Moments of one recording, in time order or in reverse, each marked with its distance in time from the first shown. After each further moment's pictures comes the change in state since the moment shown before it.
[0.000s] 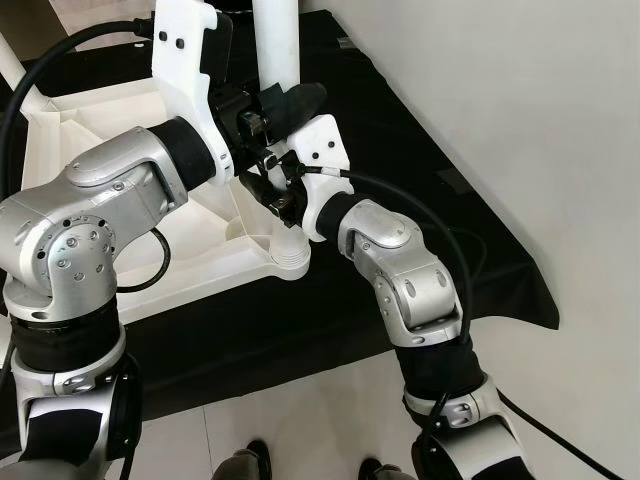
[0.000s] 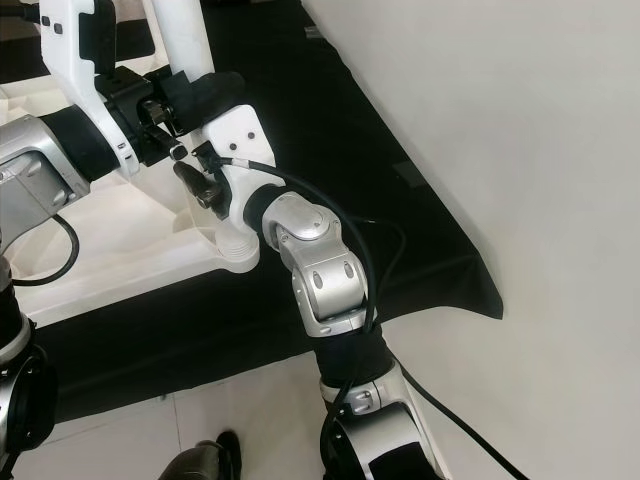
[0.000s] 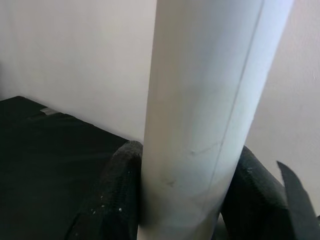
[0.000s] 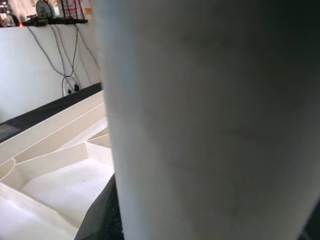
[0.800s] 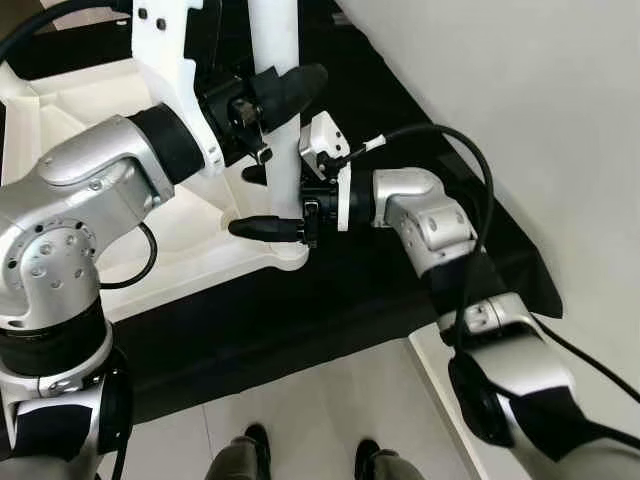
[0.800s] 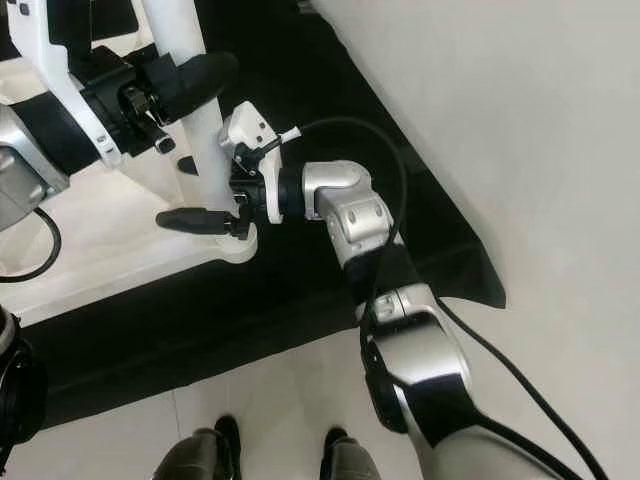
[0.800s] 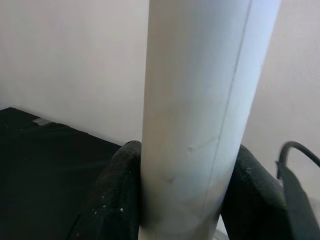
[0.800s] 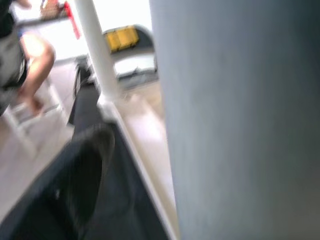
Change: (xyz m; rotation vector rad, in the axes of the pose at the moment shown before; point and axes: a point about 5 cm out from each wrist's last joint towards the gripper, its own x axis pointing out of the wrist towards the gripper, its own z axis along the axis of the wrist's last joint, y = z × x) left arm -0.007 -0.012 0.016 0.063 -0.029 -0.046; right arm 0.011 -0.034 0.006 -0.047 -0.059 0.831
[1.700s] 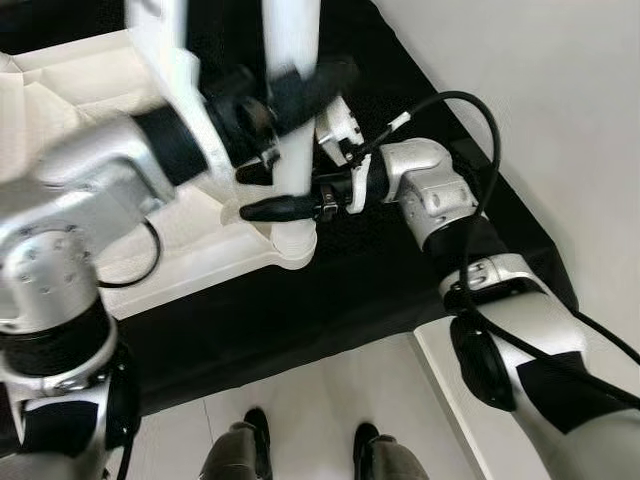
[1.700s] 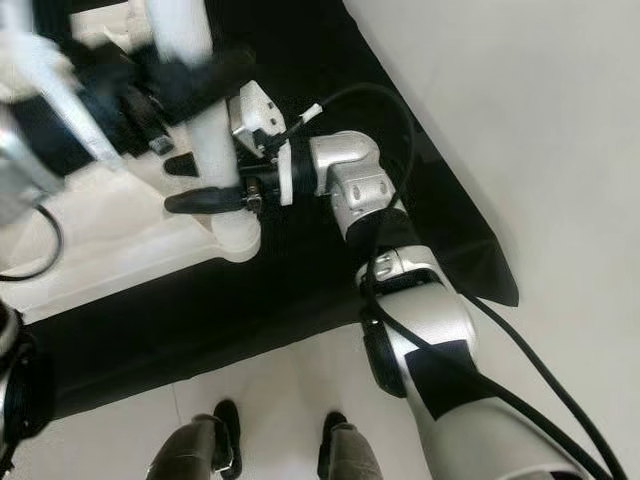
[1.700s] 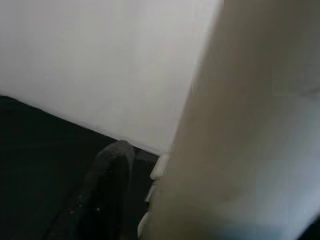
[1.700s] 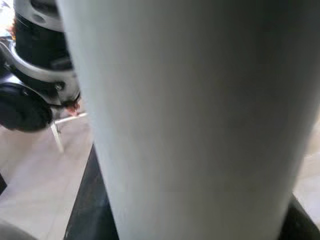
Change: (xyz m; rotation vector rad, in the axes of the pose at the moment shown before) left arm 0.003 -0.004 -0.008 -0.082 0.015 -0.010; right arm 0.000 -0.006 0.015 -0.109 -0.042 0.196
